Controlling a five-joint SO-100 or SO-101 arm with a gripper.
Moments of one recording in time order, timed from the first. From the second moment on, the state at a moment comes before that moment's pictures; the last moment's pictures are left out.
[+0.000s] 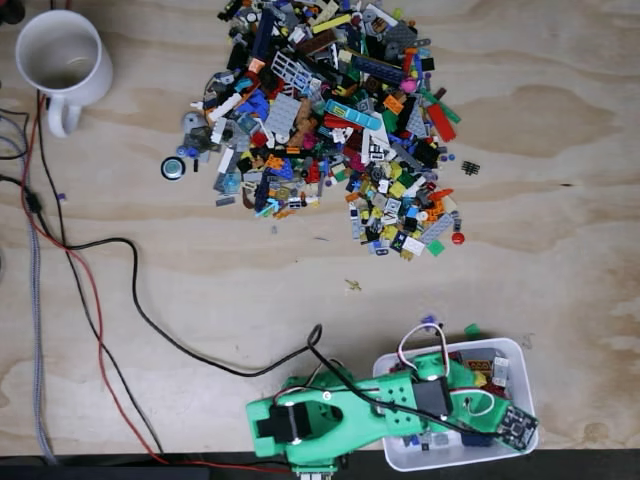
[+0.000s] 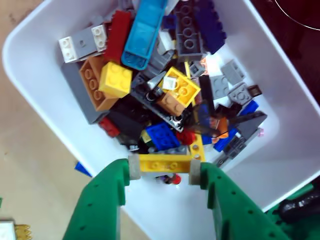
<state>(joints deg) 79.3 132.5 115.0 91.2 -53.5</state>
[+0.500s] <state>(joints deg) 77.3 133.9 115.6 85.3 -61.0</state>
